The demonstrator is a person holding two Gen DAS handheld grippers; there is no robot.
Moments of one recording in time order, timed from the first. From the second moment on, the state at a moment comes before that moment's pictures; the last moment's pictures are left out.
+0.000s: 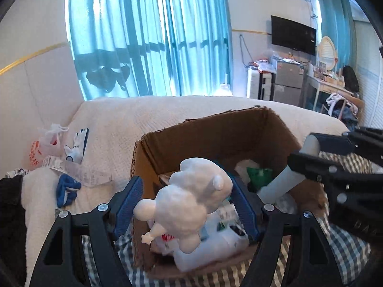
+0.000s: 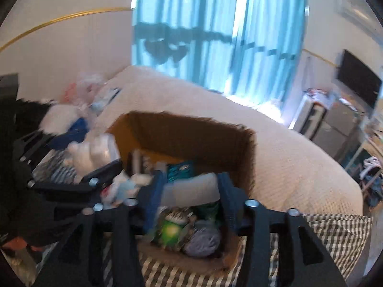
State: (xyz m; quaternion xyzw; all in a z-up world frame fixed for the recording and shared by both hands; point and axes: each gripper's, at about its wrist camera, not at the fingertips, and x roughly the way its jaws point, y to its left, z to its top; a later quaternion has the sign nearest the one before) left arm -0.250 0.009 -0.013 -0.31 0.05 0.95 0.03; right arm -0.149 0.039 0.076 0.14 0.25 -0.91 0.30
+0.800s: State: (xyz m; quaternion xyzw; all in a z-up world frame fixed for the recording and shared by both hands) left arm -0.162 -0.024 -0.007 -0.26 -0.07 0.96 -0.09; right arm -0.087 0.107 0.052 0.12 0.17 -0.94 0.27
